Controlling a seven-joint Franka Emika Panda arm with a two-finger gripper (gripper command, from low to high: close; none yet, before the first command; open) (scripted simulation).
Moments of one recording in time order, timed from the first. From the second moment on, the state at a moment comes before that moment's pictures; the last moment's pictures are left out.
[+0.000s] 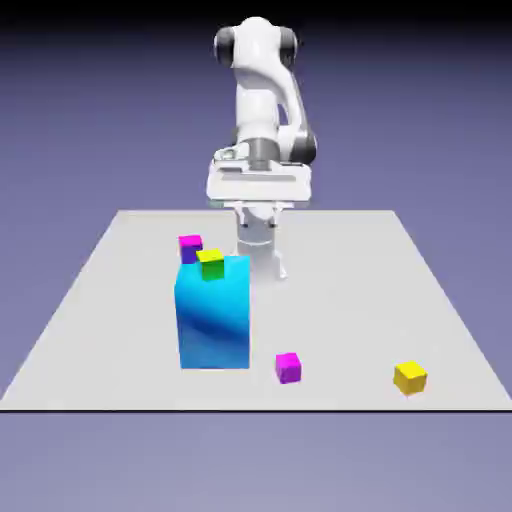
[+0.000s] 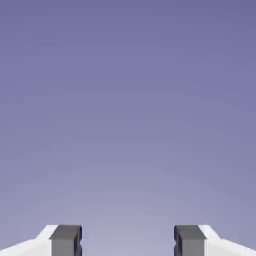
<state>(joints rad) 0.05 -0.53 -0.02 -2.78 0.01 3.02 0.69</state>
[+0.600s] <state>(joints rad) 0.64 0.06 -0.27 -2.38 0.18 2.74 -0.09</state>
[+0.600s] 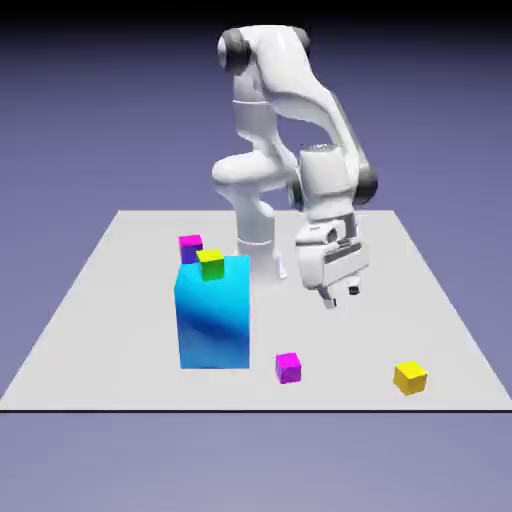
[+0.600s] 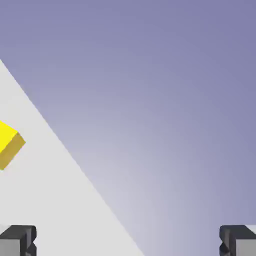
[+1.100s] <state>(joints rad) 1.10 0.54 -0.47 -2.06 0.32 2.51 -0.73</state>
